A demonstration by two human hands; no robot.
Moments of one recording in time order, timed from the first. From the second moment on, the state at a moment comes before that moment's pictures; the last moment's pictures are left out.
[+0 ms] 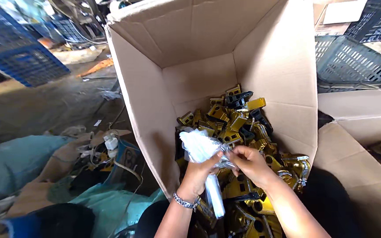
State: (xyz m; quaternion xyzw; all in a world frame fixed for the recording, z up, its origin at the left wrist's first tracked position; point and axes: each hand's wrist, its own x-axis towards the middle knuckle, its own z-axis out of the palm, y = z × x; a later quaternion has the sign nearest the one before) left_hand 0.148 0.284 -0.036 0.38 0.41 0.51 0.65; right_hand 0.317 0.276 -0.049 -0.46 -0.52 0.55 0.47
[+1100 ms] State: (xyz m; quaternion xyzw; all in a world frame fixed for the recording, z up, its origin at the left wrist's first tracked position) left_hand 0.101 0.309 -0.053 0.53 0.54 0.59 0.28; right_hand 0.358 0.257 -0.056 -0.57 -0.59 0.40 0.42
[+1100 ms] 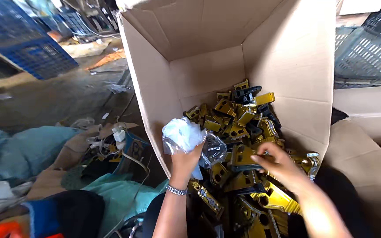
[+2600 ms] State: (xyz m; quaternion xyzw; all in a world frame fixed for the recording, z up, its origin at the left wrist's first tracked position) left_hand 0.152 0.290 -0.066 0.56 0.46 0.55 0.41; right_hand 0.336 0.284 -0.045 -0.45 -0.48 0.57 0.50
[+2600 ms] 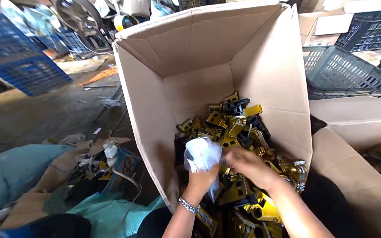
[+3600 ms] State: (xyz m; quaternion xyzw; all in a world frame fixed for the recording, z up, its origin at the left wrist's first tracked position) left_hand 0.122 0.287 -0.049 0.55 0.48 0.52 0.45; right_hand 0.320 0.274 -0.052 -0.50 -0.53 0.52 0.44
